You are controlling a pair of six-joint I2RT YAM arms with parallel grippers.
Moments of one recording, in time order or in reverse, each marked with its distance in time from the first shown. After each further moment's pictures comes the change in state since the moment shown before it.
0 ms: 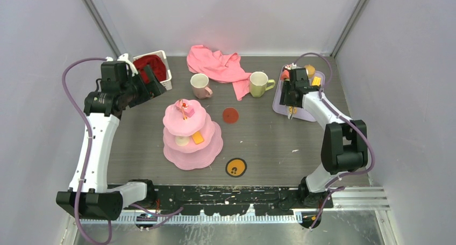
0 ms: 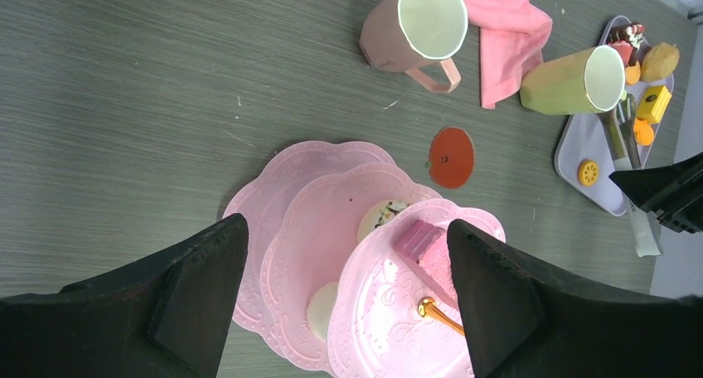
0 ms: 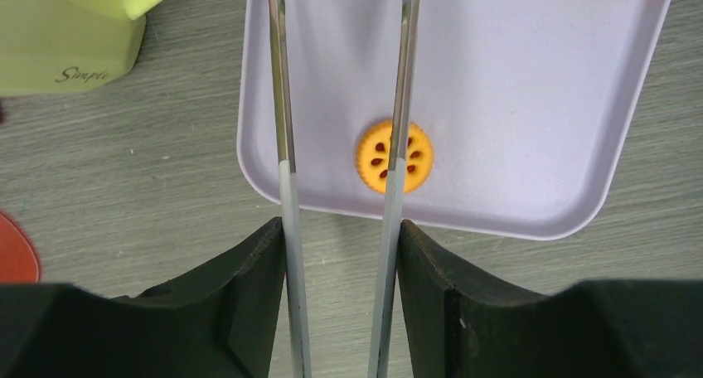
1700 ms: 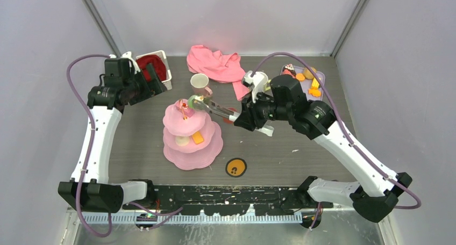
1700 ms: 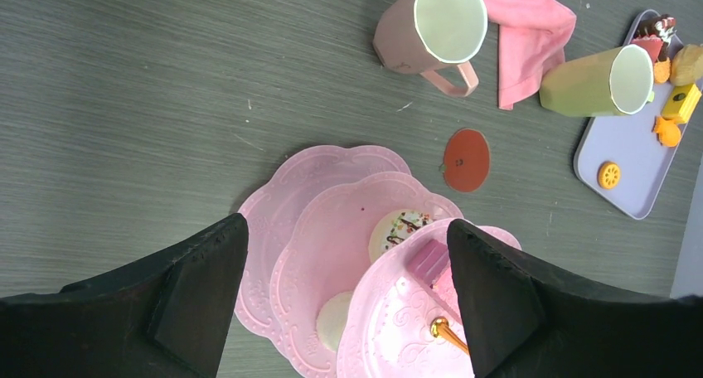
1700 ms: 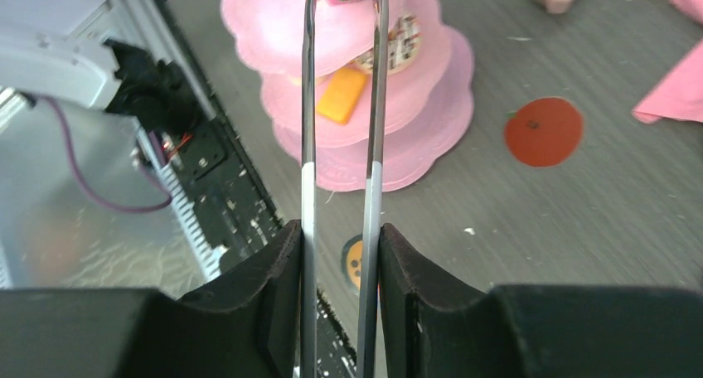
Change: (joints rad) left arm 0.000 0.063 0.024 0.001 -0.013 0.022; right arm 0.607 -0.465 0.239 -0.298 -0.500 -0.131
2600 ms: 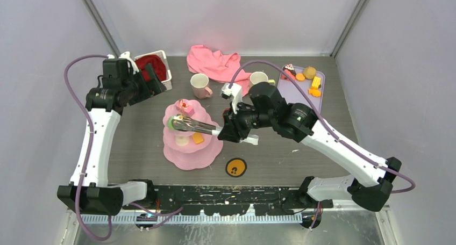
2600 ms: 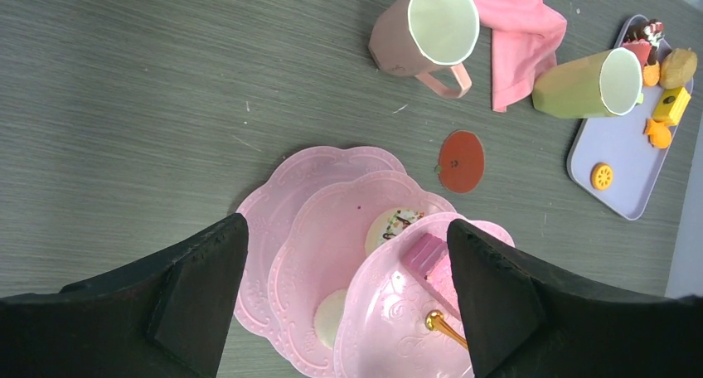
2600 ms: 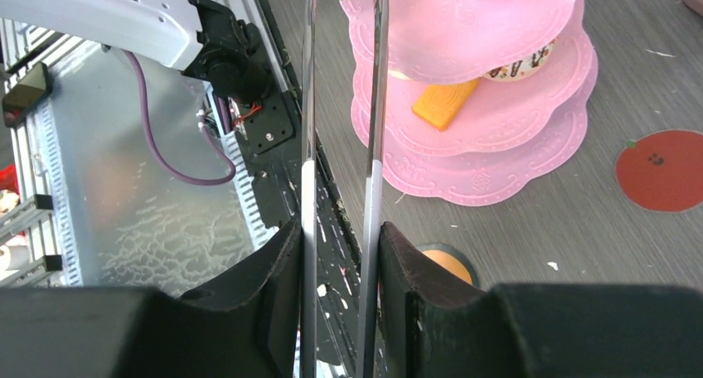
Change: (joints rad) left arm 0.000 -0.021 0.002 -0.003 0.000 -0.005; right arm 0.188 0.081 0.014 0.033 -0.075 0.032
